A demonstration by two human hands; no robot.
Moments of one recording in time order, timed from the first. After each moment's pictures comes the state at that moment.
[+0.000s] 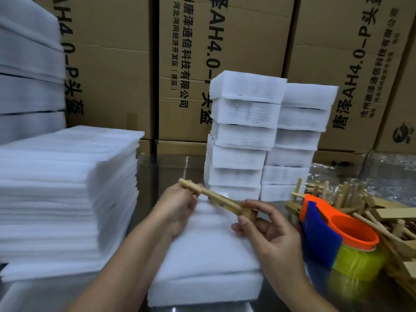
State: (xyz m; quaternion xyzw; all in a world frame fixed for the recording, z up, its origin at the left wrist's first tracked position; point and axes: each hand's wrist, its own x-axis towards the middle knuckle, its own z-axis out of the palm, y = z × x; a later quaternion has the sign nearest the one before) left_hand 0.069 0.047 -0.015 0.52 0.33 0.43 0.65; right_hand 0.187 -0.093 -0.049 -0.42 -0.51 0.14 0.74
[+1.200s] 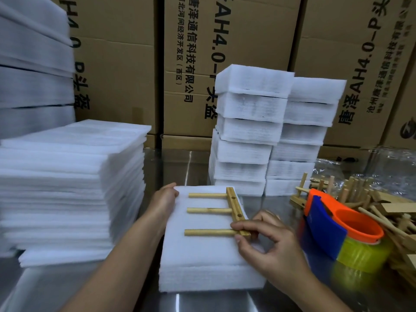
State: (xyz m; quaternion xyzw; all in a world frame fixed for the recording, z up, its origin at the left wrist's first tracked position) left_hand 0.045 0.076 -0.039 0.48 0.49 0.45 0.58; right_hand 0.192 -0.102 -0.055 -0.52 -0.67 -0.04 0.54
